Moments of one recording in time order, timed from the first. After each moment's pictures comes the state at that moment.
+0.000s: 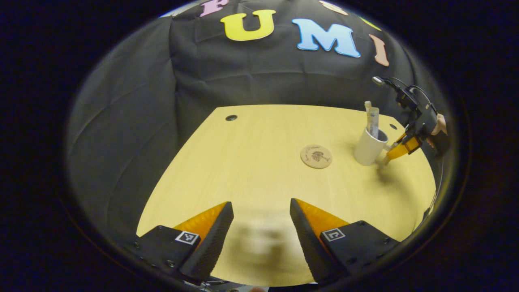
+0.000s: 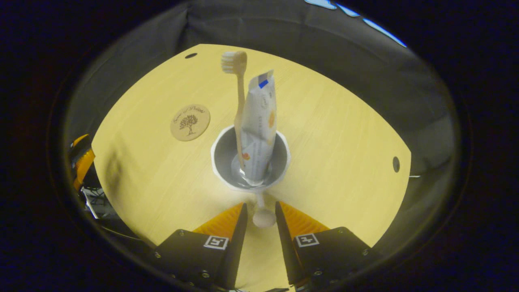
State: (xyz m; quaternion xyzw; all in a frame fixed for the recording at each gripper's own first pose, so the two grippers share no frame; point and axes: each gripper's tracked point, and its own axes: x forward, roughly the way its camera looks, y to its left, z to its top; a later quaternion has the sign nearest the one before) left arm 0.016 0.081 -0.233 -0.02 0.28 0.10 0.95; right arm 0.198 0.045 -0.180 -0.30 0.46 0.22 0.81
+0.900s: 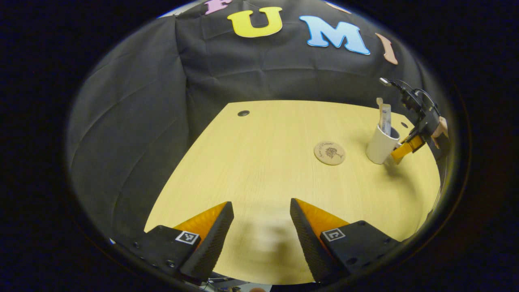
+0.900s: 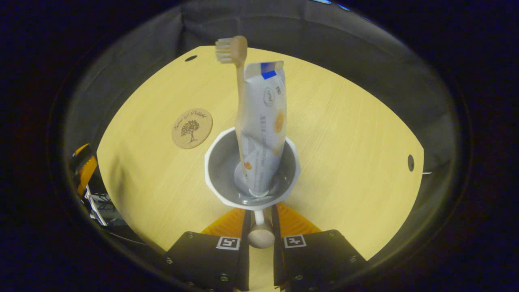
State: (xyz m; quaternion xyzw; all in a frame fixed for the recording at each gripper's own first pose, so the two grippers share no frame) left arm 0.007 0.095 -0.232 -0.01 0.30 0.12 0.95; right arm 0.208 0.061 -0.194 -0.25 0.46 0.24 0.82
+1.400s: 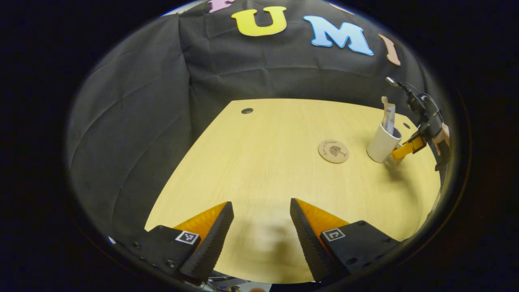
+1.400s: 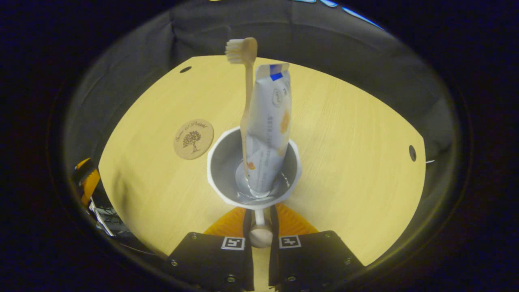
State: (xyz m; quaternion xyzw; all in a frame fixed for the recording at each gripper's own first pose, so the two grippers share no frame) left arm 0.004 0.099 -0.234 -0.02 0.30 0.13 0.94; right arm 0.205 0.074 -0.194 -0.21 0.44 0.23 0.84
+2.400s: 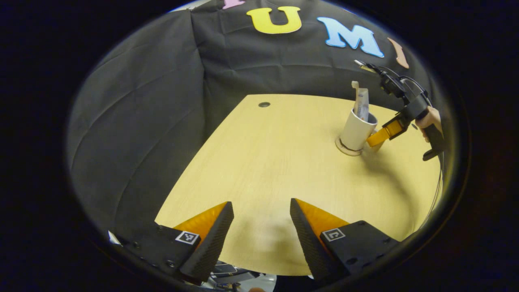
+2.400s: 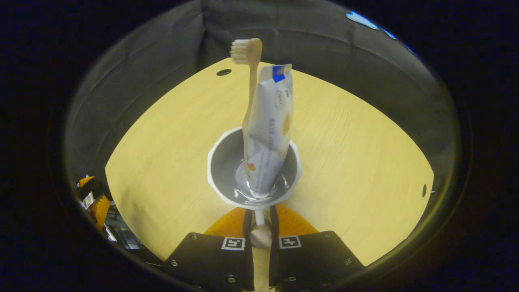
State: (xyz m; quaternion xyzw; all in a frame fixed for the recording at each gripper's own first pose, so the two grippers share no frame) left arm -0.025 0.135 -0.244 -0.03 0.31 0.17 0.94; right arm 0.204 0.216 -0.203 -0.26 0.41 0.29 0.83
